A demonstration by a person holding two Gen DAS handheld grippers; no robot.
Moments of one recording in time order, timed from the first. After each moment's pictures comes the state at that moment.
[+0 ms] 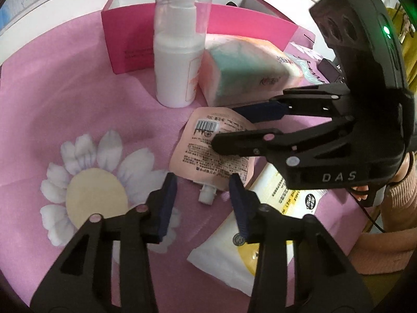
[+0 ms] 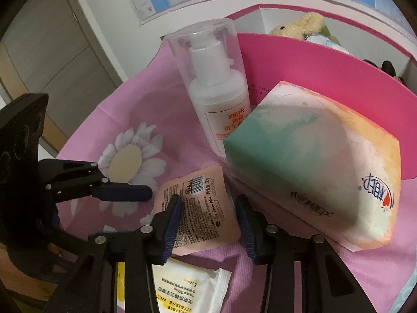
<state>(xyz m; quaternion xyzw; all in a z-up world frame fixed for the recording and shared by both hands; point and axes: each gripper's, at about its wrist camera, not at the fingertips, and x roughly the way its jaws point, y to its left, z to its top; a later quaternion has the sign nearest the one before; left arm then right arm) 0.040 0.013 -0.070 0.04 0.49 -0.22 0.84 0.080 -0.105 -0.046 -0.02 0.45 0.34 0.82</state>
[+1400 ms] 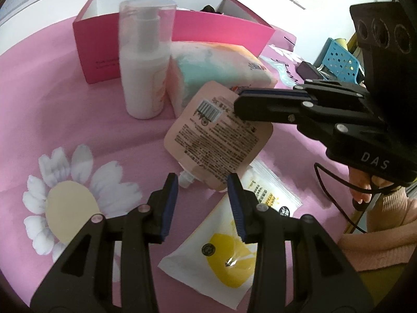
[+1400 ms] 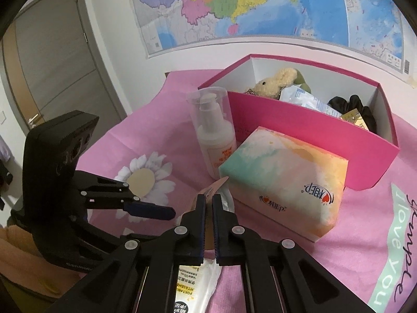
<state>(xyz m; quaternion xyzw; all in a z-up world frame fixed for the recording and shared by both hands) 0.045 -0.001 -0.063 0.02 0.48 -0.28 0.83 0.046 -0.138 -0.001 0.00 0.37 0.33 0.87</state>
